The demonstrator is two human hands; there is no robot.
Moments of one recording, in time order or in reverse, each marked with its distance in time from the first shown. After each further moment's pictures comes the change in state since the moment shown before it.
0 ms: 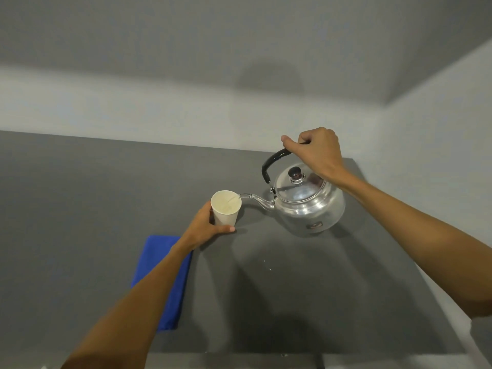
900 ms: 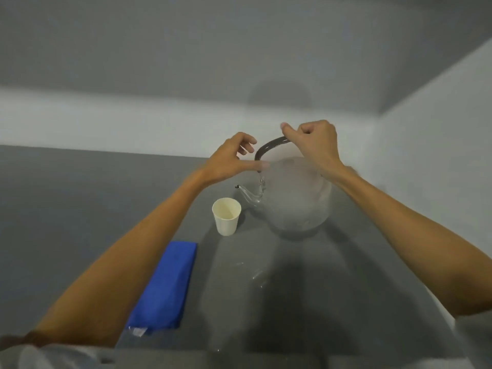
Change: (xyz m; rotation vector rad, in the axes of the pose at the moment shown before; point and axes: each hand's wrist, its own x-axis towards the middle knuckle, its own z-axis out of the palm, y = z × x) left_hand 0.017 0.200 -0.022 0.273 -0.041 0.328; right_hand 0.010 -0.027 -0.024 0.253 0.104 0.092
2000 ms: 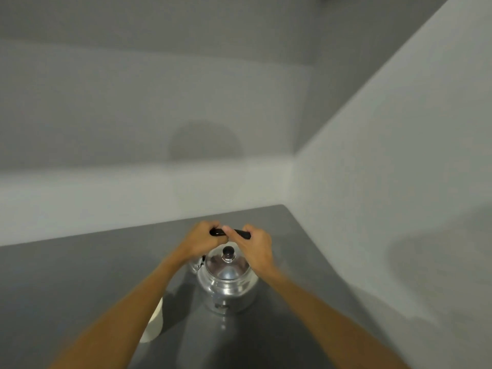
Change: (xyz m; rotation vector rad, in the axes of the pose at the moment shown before) left_hand 0.103 -0.023 0.121 0.053 -0.210 -0.053; right_hand -0.034 0.141 0.028 0.091 0.078 0.335
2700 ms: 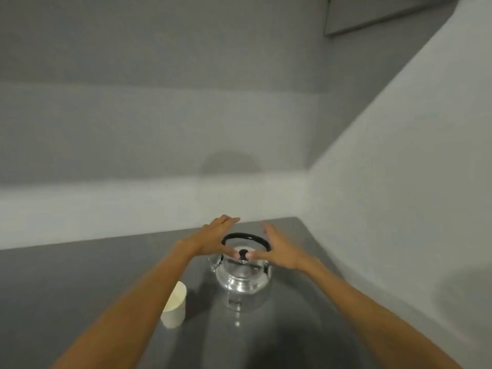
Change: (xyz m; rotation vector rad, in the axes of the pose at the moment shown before) left_hand -0.039 0.032 -0.039 0.512 -0.217 0.144; right_hand -0.004 -0.024 -0.064 -0.323 -0.615 -0.079
